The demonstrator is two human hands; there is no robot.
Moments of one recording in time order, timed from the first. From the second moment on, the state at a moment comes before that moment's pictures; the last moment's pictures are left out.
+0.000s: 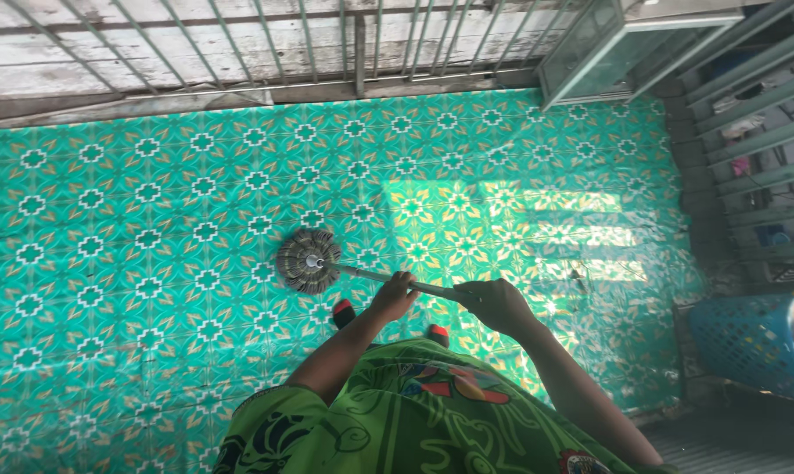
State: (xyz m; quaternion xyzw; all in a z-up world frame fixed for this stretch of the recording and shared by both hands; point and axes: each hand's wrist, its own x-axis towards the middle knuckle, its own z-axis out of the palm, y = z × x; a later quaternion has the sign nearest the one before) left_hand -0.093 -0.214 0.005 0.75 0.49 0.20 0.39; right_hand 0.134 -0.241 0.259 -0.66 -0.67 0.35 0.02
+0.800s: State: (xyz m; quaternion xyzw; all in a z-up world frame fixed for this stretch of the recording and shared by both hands) left_hand -0.040 -0.285 0.014 0.81 0.41 0.18 0.38; right_hand 0.200 -0.305 0.263 -0.63 -0.57 0.51 0.14
